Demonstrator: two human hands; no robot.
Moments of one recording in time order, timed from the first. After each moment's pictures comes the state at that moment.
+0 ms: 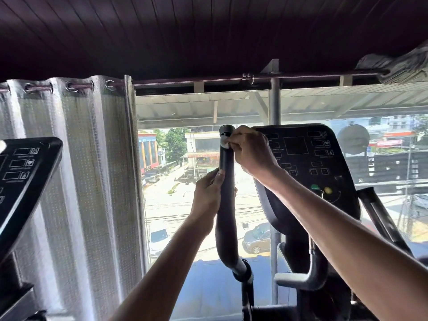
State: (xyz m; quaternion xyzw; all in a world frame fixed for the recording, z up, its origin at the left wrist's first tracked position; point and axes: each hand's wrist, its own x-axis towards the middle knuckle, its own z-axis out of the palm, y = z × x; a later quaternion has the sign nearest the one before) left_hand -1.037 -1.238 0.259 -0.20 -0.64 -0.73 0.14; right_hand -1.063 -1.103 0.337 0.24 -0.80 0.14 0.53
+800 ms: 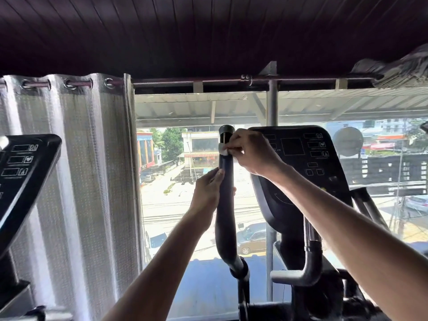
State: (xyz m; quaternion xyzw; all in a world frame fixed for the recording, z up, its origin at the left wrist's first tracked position) left_hand -1.036 -1.243 0.261 -0.20 -0.64 -0.74 0.11; right_hand -1.056 -1.093 0.345 0.27 -0.83 0.15 0.46
